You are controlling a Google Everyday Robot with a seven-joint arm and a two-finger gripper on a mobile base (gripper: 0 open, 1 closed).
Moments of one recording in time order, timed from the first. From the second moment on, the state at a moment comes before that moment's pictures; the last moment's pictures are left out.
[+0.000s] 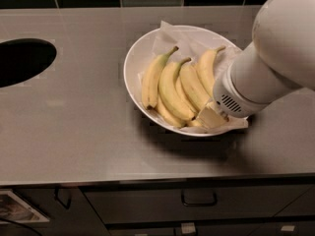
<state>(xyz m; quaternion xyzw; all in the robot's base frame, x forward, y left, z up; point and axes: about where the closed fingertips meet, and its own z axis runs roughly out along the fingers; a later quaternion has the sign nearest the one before) 0.449 -0.129 0.898 -0.40 0.88 -0.02 0.24</state>
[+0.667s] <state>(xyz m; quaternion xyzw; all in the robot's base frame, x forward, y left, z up) 0.453 -0.132 0.886 -0.40 0.89 -0.02 0.24</state>
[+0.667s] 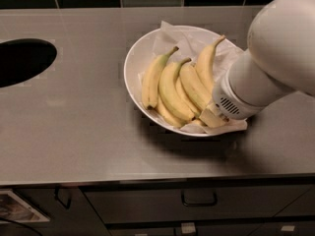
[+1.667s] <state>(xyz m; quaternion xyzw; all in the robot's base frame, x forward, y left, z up) 0.453 -0.132 0.895 -0.40 0.88 -0.01 0.25</state>
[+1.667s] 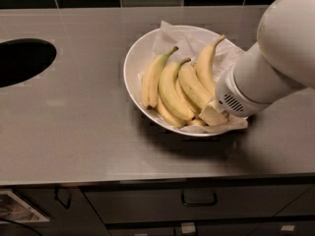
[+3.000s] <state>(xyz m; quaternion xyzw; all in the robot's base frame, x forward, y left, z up) 0.484 -0.155 0.957 -0.43 0.85 0.09 0.30</state>
